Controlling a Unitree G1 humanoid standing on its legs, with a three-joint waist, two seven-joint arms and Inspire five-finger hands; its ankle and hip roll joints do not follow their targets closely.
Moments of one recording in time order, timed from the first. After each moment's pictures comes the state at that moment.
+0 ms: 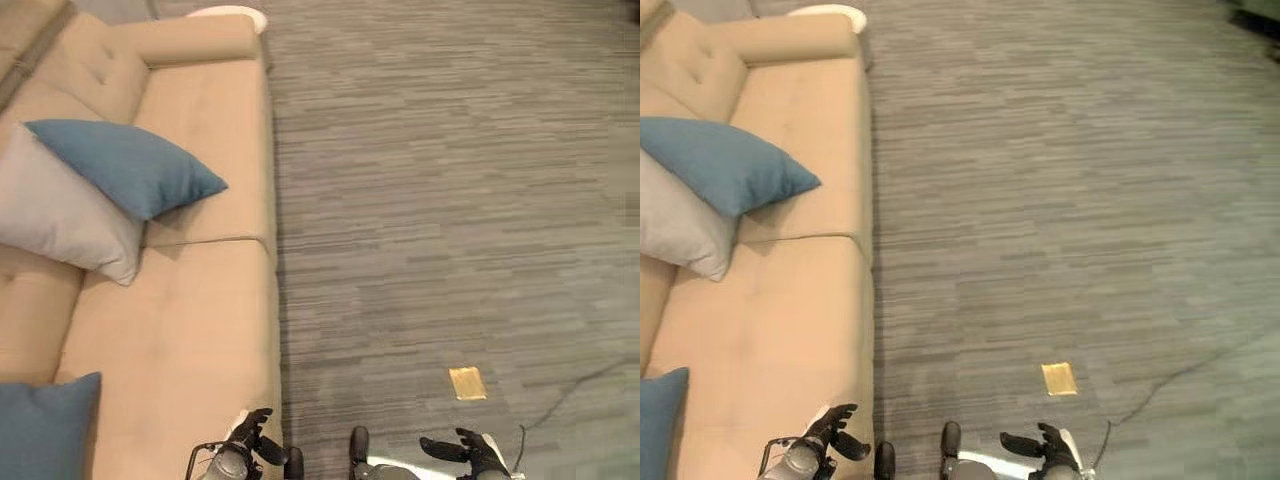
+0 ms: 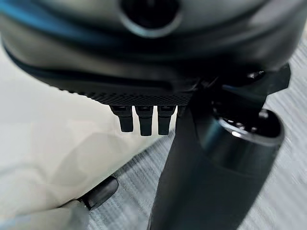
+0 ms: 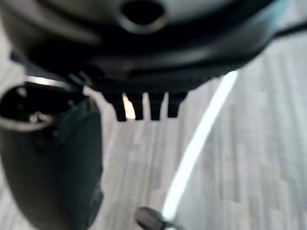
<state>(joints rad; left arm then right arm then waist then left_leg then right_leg) -0.14 0.23 -0.38 1.13 0.04 -0.06 0.14 -0.13 -0.28 0.21 1.22 0.00 -0.04 -0.21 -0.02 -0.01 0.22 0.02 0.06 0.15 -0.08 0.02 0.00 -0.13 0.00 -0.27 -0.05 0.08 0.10</state>
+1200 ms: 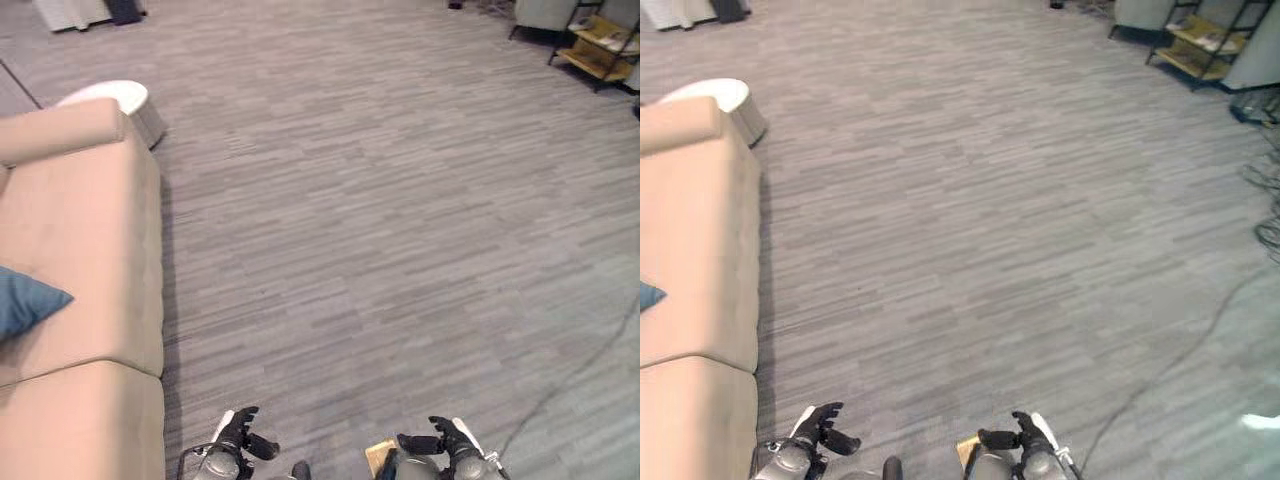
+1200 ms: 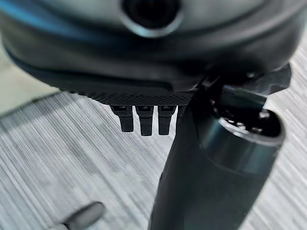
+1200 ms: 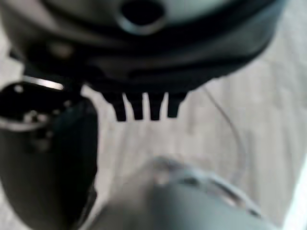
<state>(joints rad) -0.09 0.21 -0.30 1.16 0.00 -0.07 0.17 -0.13 -0.25 0.34 1.19 -0.07 -0.02 -0.20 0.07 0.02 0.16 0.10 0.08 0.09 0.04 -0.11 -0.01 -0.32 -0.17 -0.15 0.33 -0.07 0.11</state>
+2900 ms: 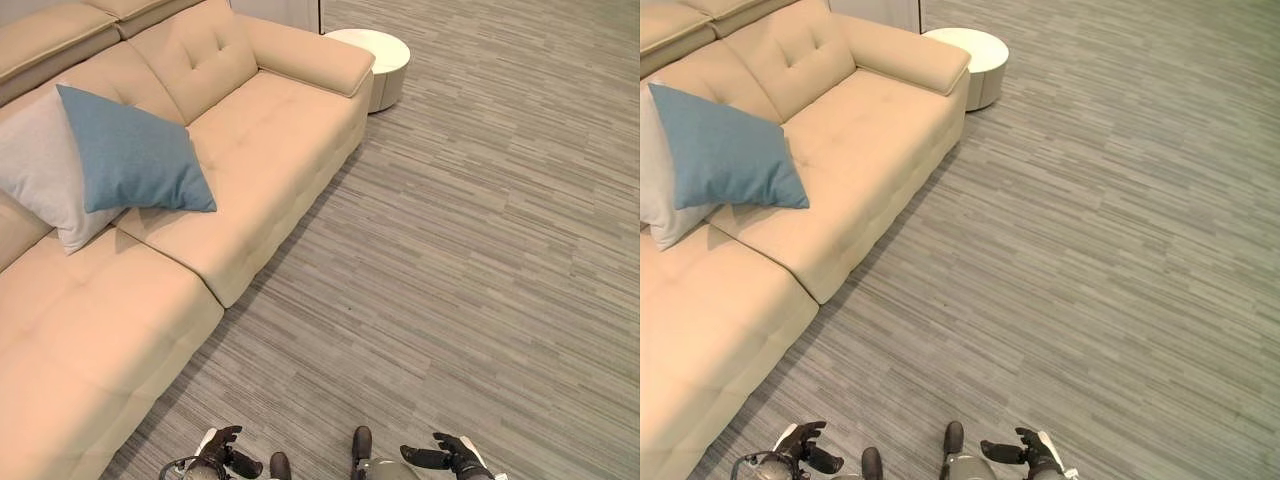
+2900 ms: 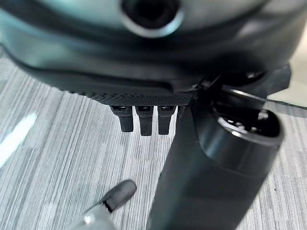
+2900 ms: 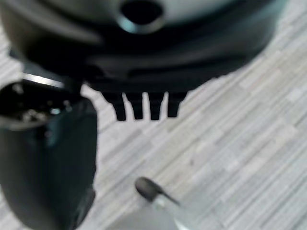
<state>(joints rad) -0.06 0.24 -0.27 1.21 0.00 -0.06 0.12 -0.02 -0.27 0.23 1.17 -0.02 -0.05 -0.15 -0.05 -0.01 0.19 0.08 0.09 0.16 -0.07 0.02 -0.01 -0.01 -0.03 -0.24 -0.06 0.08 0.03</state>
